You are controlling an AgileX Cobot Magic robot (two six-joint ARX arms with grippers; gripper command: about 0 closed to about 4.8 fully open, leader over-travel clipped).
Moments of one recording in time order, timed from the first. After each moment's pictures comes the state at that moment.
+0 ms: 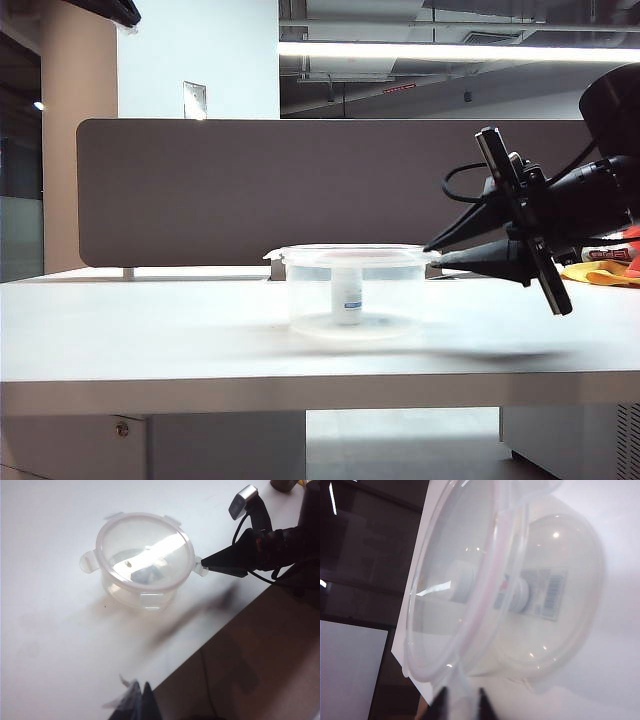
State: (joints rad) left arm -0.38 0.98 1.06 -0.67 0.35 -0.02; right arm 0.17 1.75 0.72 0.59 -0.82 0.83
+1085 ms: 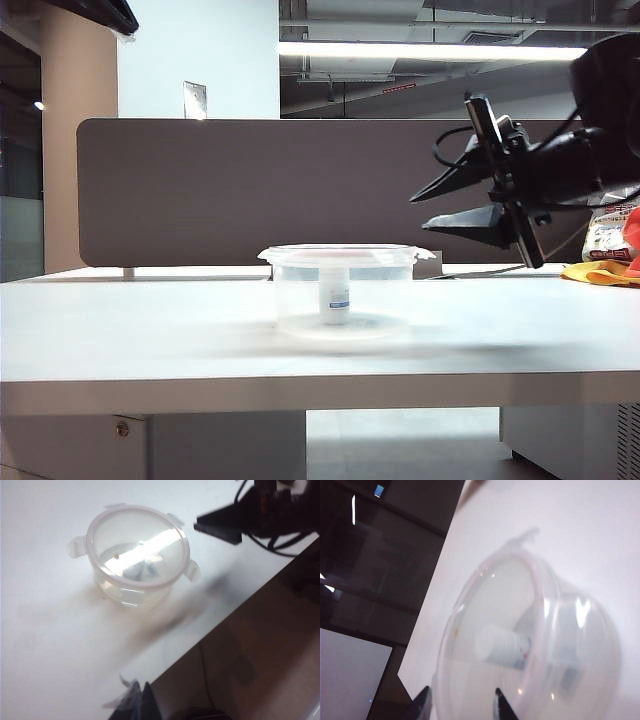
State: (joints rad) left arm -0.38 0.99 1.06 -0.70 0.35 -0.02; right arm 0.17 1.77 0.85 0.62 -0.80 0.84
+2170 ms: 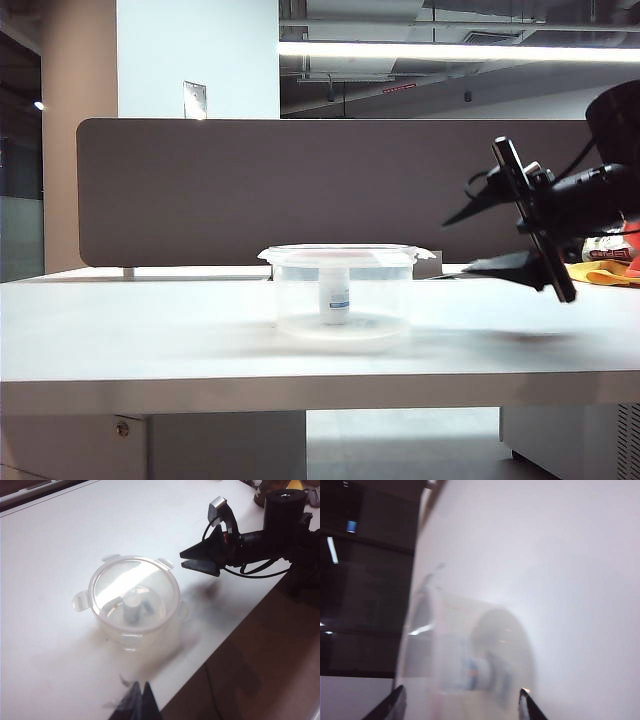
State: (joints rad) left arm -0.38 1.14 1.38 -0.82 0.38 0.05; right arm 0.07 1.88 0.92 0.57 -0.81 0.94
